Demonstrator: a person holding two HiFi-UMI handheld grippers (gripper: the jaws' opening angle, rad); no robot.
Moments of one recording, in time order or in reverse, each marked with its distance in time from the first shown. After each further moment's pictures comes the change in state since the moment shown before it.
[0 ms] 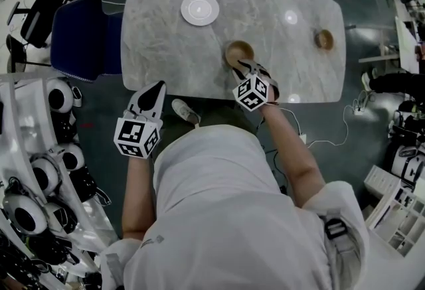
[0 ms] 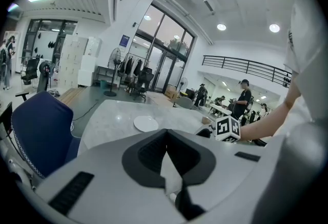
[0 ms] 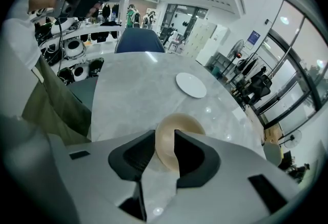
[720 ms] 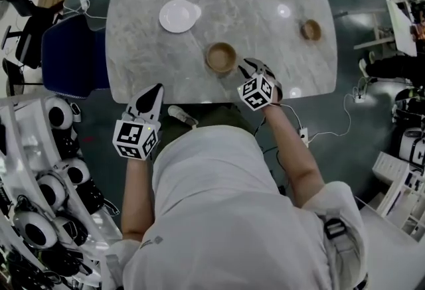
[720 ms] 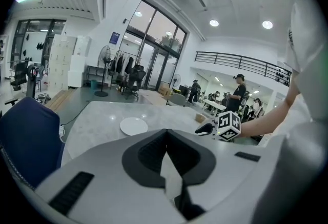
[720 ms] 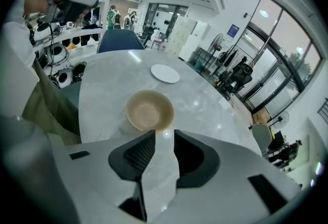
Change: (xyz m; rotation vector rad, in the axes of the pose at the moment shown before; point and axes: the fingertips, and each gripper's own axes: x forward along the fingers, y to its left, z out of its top) left arm 0.042 -0.038 0.012 0.057 0.035 -0.070; right arm -0.032 -0.054 -0.064 0.146 0.016 -0.118
